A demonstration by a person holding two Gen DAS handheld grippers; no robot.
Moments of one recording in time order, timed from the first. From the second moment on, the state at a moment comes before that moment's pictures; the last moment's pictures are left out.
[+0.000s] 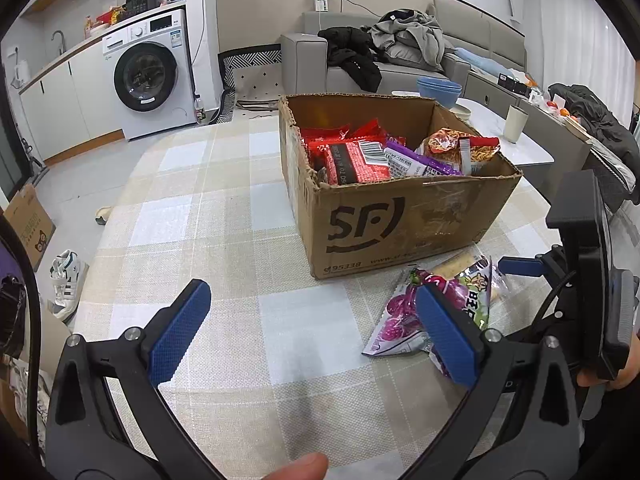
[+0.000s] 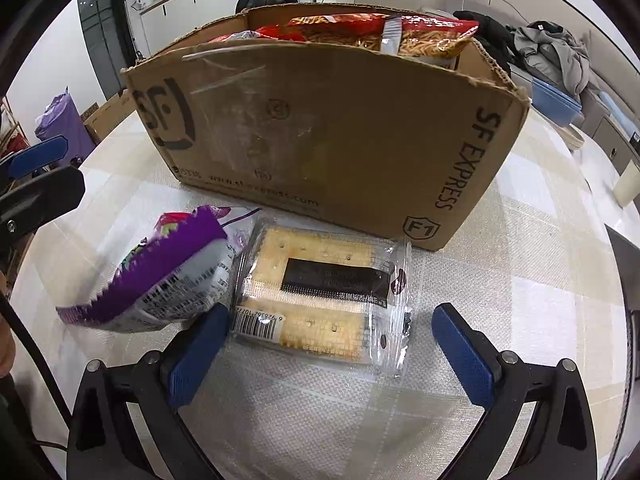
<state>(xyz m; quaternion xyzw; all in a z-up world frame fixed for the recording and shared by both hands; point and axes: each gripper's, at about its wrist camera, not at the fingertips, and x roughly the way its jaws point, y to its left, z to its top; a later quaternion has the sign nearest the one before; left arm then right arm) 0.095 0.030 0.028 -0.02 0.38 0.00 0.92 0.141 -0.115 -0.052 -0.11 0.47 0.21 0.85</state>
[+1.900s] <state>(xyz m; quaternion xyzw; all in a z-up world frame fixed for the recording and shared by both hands) 0.083 -0.046 -0.006 0.09 0.41 -0.14 0.90 0.122 -0.151 -0.013 -0.09 0.41 0.30 0.85</state>
